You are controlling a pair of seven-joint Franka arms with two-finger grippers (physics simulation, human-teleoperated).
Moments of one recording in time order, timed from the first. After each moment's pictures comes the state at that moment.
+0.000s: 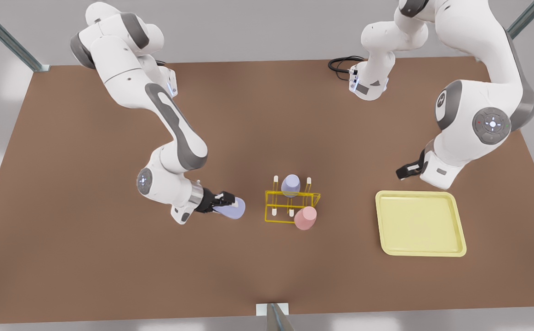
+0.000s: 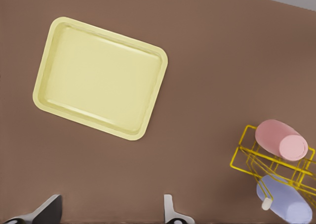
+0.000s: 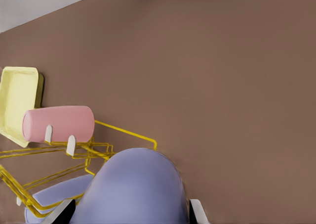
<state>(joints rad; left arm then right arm) 0.01 0.27 -0.20 -1.38 0.08 1.52 -0.43 0.26 0.59 0.21 -1.56 0.63 2.32 -0.08</state>
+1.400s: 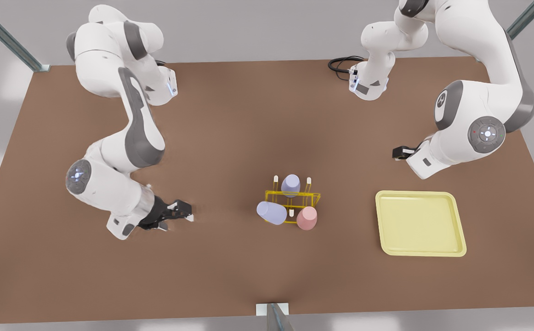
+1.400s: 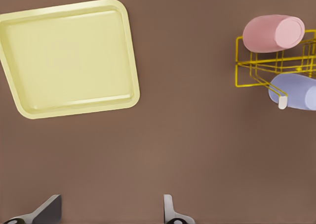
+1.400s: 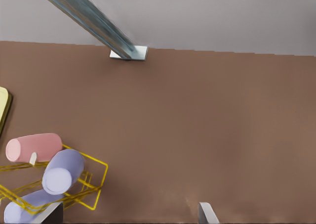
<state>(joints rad) 0.01 0.28 -0.20 -1.38 0.06 1.38 -0.01 0.27 0.58 -0.11 -1.10 0.25 1.81 -0.03</state>
